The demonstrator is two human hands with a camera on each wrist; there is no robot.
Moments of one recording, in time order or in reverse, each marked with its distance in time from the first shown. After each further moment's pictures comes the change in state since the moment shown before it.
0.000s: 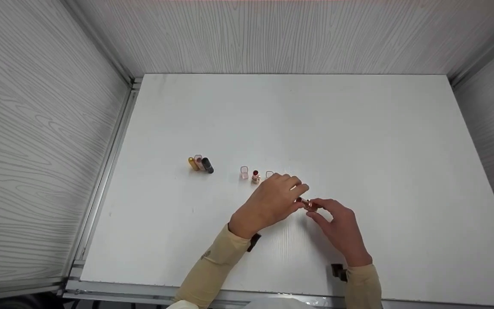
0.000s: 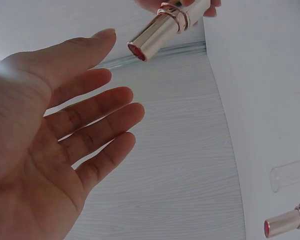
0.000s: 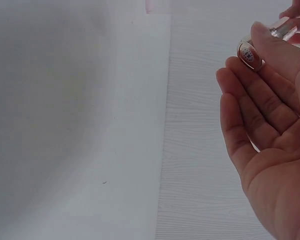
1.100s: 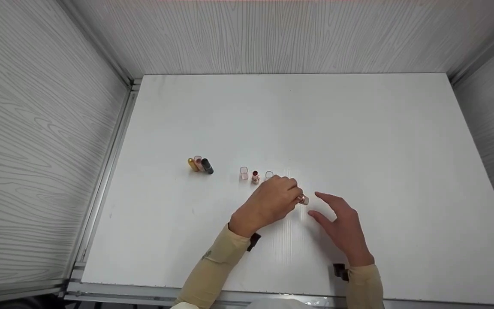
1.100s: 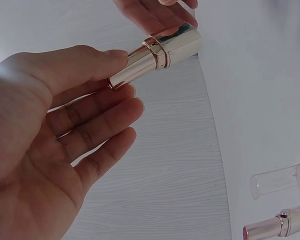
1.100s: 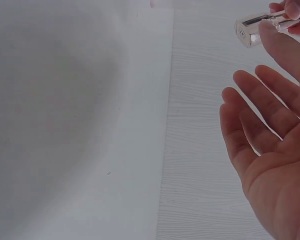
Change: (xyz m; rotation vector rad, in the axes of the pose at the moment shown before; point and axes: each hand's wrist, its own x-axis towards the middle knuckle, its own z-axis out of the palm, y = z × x) left_hand -0.001 -0.005 0.012 -0.069 0.034 0.018; right_hand -0.001 0.002 -0.002 -0.043 0.032 0.046
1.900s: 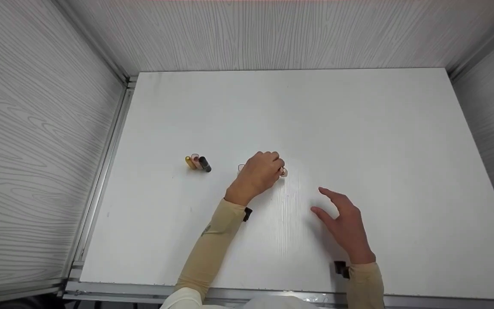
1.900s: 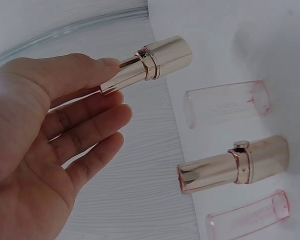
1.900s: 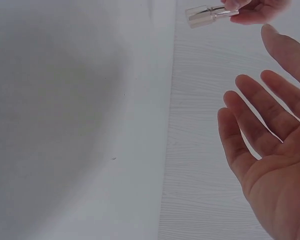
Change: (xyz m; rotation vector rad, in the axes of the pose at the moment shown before) left_hand 0.013 -0.061 0.031 0.084 -0.124 -0.203; right_hand -0.004 0.005 -0.004 0.009 0.021 0.058
